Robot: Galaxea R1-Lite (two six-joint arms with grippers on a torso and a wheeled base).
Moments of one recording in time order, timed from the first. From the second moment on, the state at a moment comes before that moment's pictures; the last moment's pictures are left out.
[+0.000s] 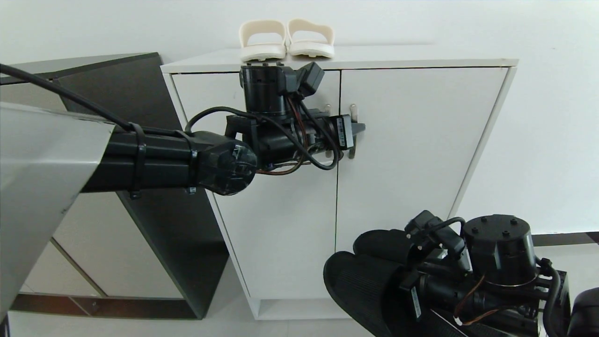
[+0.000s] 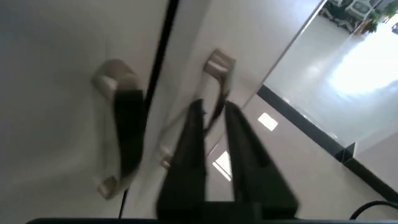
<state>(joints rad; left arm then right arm) -0.64 2.02 -1.61 -0.39 -0.28 -0.24 0.73 1.69 -0.51 -0.76 0.02 0.05</state>
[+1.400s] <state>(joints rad) -0.55 1.83 -1.39 -0.48 -0.34 -0.27 0.73 1.57 -0.37 -0.78 0.31 -0.04</state>
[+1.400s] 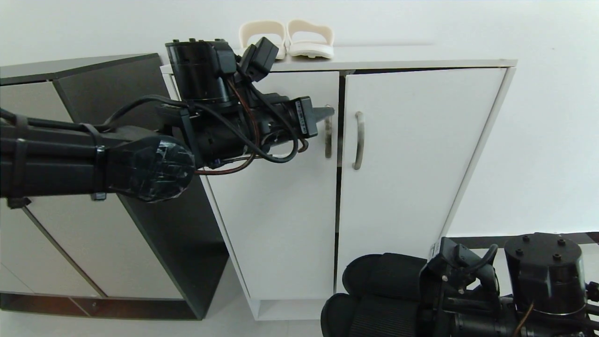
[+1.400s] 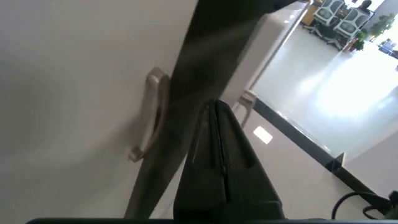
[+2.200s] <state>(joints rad) -0.56 1.98 -1.61 -0.43 -0.34 -0.27 0.74 1.58 -0.36 -0.78 0.31 -0.05</state>
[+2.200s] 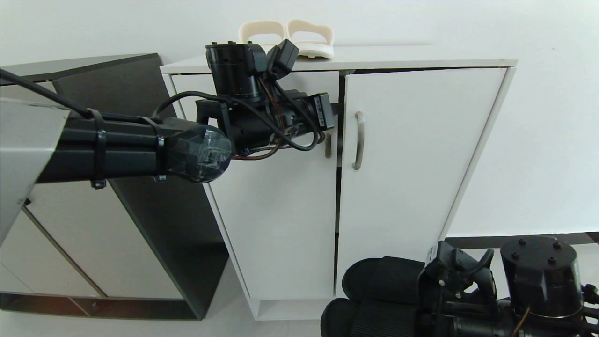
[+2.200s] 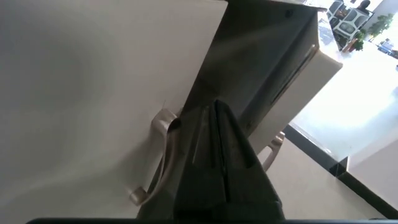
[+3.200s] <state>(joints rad) -0.91 1.89 -1.46 -0.48 -0.17 -0.14 0.89 1.58 -0.35 -0.78 0.20 -0.03</state>
